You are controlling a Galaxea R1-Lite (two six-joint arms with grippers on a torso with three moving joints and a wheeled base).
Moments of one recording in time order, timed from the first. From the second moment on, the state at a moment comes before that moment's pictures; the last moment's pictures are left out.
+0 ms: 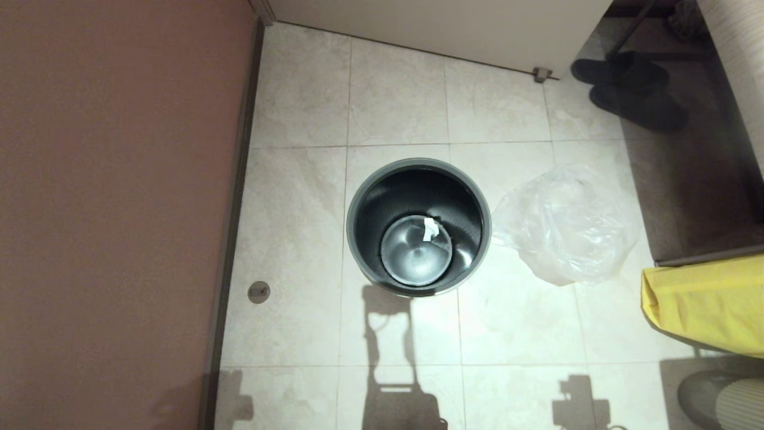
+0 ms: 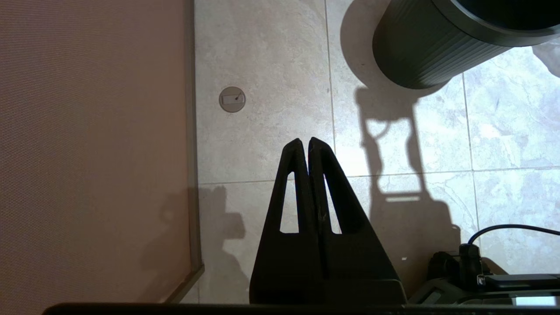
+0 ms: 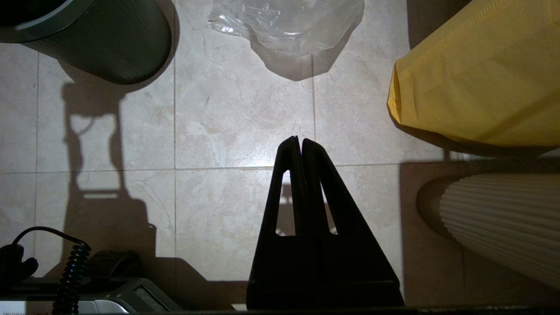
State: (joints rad) left arm -0.01 0.00 0.00 0.01 -0.03 0.03; right arm 0.00 0.00 0.00 0.01 0.00 0.01
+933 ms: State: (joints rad) left arm -0.01 0.00 0.00 0.01 -0.03 0.03; right arm 0.00 0.00 0.00 0.01 0.00 0.01
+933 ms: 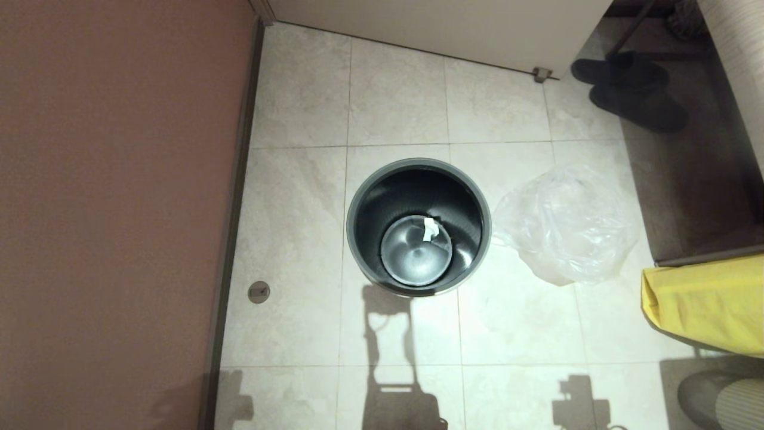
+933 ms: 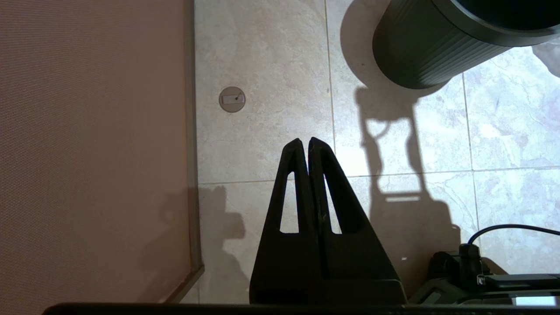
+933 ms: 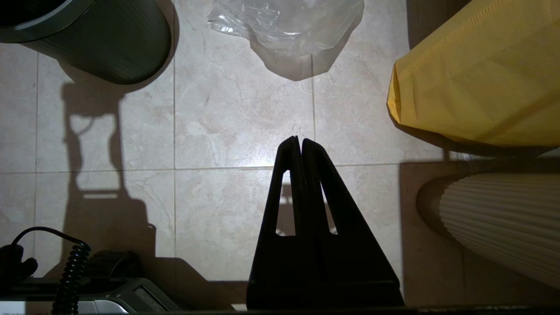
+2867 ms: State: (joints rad) left arm -0.01 0.00 0.00 0.01 -0.03 0.03; right arm -0.03 1.52 -0.86 -0.15 -0.01 -0.16
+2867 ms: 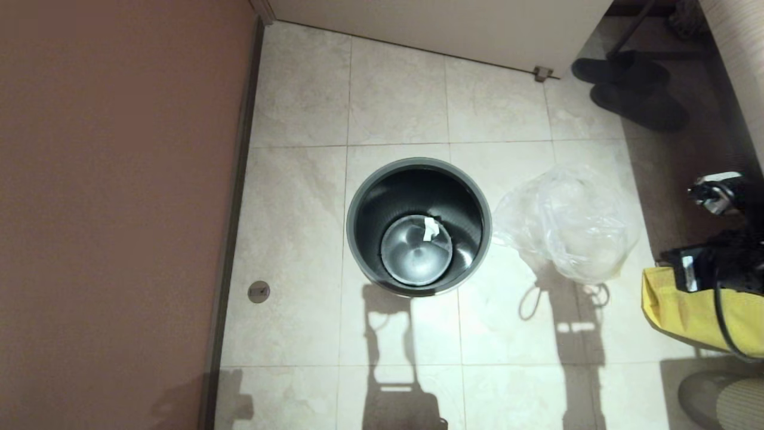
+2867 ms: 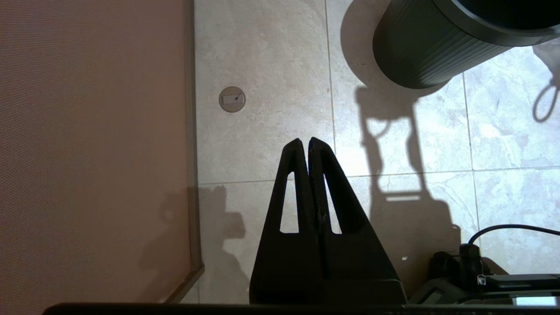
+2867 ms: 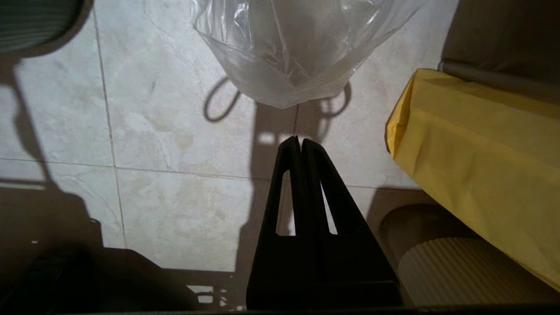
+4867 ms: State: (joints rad) left arm -0.01 0.00 0.00 0.01 -0.03 0.03; right arm -0.21 2.24 -1.73 0.25 0.11 0.42
